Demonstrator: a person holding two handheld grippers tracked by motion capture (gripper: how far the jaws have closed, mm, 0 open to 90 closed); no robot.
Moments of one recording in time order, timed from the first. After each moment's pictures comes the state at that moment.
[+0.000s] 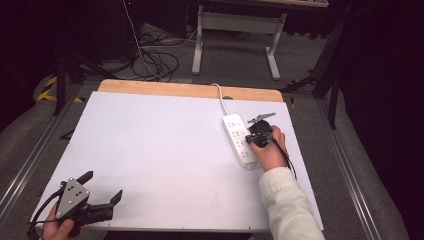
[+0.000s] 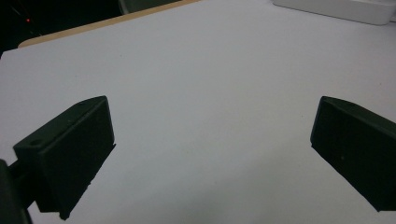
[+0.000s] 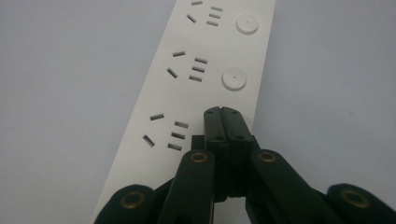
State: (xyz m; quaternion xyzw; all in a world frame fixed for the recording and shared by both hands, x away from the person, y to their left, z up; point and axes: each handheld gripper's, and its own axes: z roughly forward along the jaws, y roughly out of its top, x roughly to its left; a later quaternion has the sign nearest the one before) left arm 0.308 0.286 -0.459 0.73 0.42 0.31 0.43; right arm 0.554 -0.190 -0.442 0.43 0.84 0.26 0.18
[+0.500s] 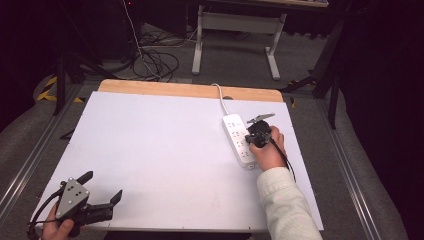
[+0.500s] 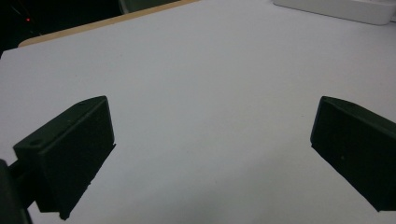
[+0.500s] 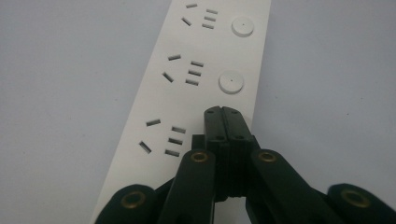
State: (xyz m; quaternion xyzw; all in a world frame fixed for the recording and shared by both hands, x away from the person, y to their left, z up) left arm 0.307 0.286 -0.459 0.73 0.43 0.31 0.43; right arm 0.554 -0.188 -0.444 0.44 0.84 0.26 0.19
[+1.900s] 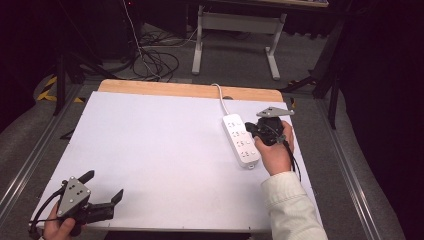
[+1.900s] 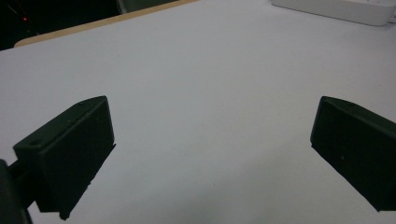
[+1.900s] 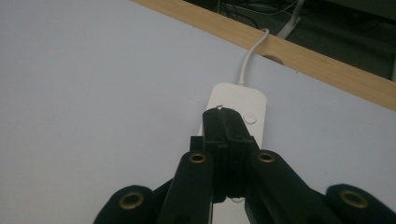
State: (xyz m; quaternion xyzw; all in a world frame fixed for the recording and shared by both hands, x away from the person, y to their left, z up) left arm 0.310 0.284 -0.459 0.73 0.42 0.31 0.44; right arm 0.514 -0.190 -0.381 0.40 0.80 0.39 0.23
